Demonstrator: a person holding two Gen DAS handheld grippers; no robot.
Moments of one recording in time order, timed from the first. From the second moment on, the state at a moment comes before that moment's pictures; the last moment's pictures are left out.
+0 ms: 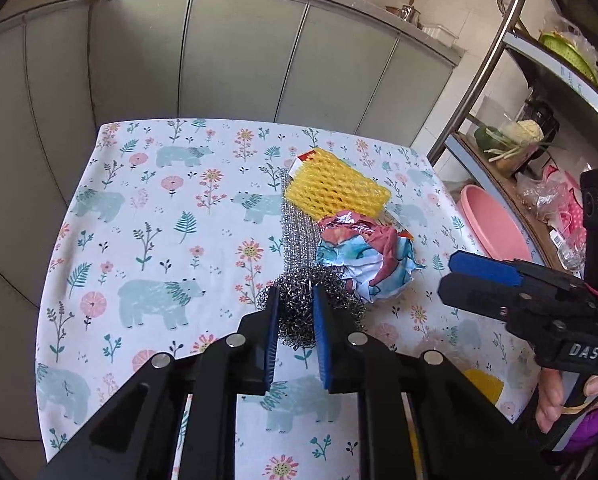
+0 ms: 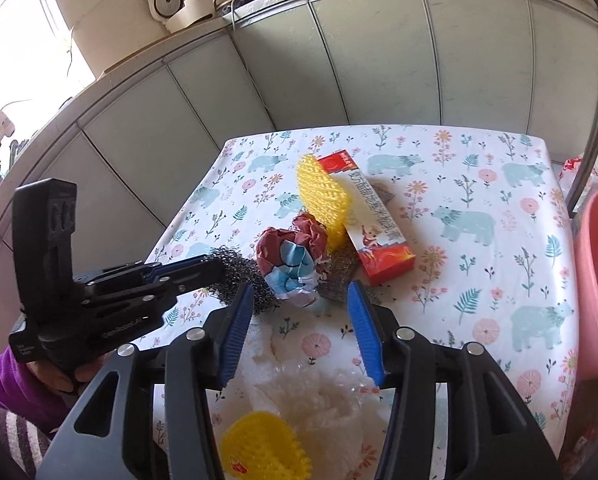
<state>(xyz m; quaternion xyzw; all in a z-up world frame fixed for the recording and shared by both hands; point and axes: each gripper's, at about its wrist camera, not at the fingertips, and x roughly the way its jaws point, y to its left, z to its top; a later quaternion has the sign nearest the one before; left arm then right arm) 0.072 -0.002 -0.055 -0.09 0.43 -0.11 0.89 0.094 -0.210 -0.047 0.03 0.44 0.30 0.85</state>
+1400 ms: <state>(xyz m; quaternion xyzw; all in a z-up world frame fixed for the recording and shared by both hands) 0.051 -0.010 -0.008 -0.06 0.38 -0.13 0.91 0.075 -0.282 -0.035 0.13 0.42 0.25 0.86</state>
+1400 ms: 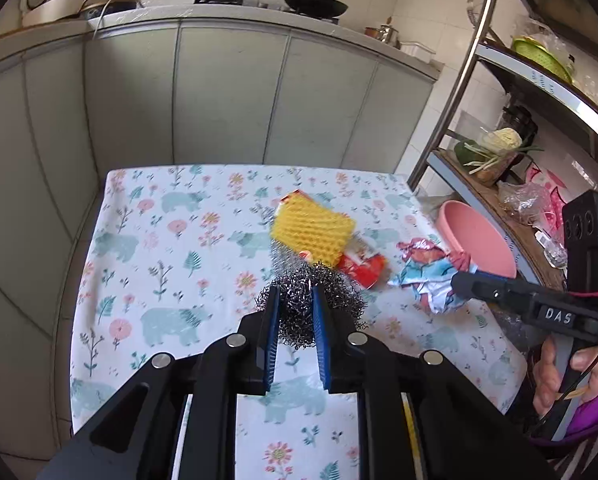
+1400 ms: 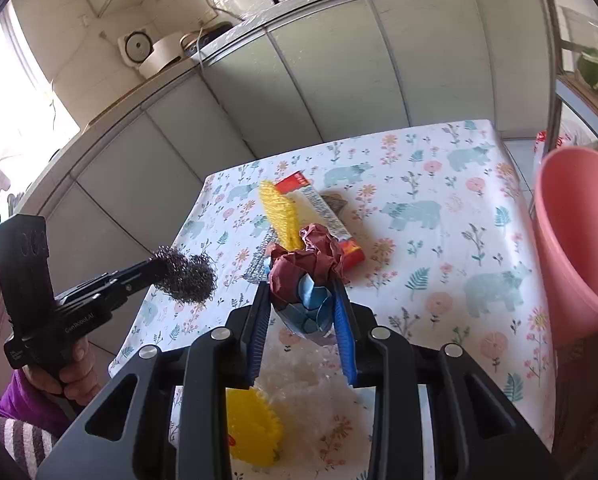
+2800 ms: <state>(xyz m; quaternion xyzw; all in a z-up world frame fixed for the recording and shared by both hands) 0.128 -0.237 0.037 0.03 0.36 -0.26 0.89 0.058 -0.463 -0.036 0.25 0.29 0.09 0.92</state>
